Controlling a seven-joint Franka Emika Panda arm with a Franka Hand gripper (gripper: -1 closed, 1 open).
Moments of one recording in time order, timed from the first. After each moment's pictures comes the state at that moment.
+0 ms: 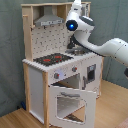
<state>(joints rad) -1.38 -1.25 1.11 -1.54 -0.28 2.19 0.61</state>
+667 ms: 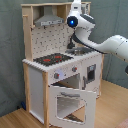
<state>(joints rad) -1.37 -1.20 1.12 -1.54 -0.28 2.13 0.43</state>
